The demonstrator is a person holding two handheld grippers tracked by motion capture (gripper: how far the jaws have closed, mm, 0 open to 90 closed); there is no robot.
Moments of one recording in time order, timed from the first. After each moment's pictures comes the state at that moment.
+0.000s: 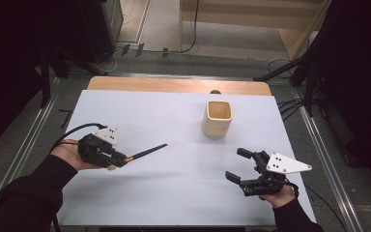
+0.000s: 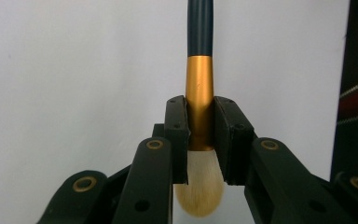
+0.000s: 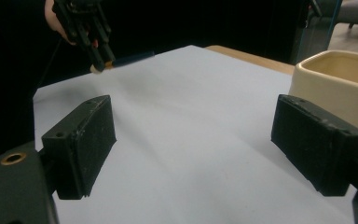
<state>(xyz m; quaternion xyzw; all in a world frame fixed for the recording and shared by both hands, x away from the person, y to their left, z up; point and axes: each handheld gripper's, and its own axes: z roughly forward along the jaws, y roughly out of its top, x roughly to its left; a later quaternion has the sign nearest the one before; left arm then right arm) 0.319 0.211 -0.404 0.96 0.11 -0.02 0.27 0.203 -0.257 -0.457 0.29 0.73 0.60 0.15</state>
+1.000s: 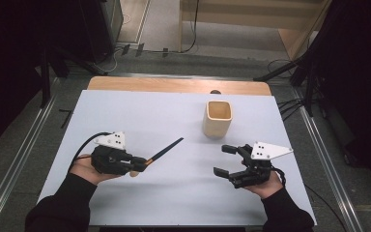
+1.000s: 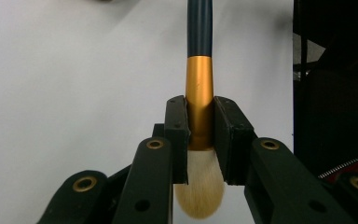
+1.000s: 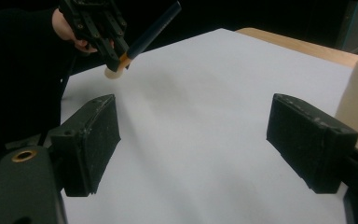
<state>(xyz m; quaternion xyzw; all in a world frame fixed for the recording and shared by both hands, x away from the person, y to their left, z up) 0.295 0.185 -0.422 0.90 0.15 -0.05 0.41 0.235 -0.232 -0.451 0.26 0.76 0.59 0.08</state>
